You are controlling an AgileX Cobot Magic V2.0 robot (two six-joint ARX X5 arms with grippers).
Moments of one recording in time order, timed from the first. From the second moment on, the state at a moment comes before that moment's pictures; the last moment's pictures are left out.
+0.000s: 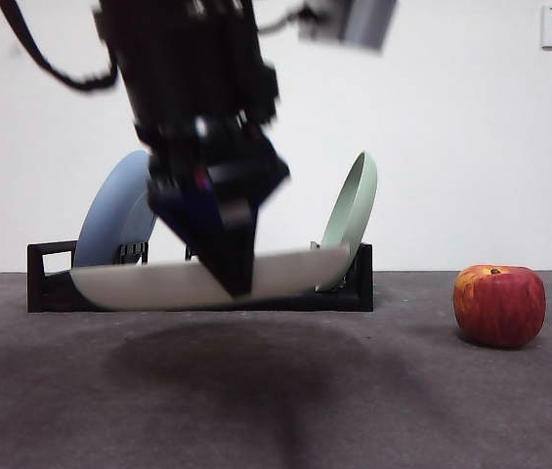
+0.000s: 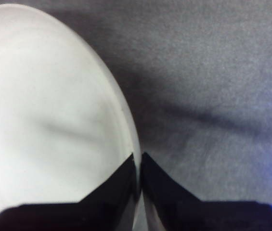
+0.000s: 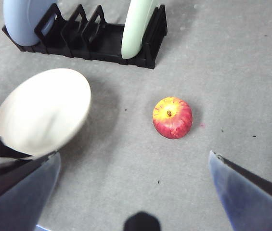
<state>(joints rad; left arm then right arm) -1.11 1.59 1.08 -0.68 -0.39 0.27 0.08 0.74 1.11 -1.07 -0.32 -0.04</state>
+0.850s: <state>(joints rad) -1.18 1.78 1.08 -0.64 -0.38 0.14 0.08 0.80 1.11 -1.07 -0.32 -0.04</state>
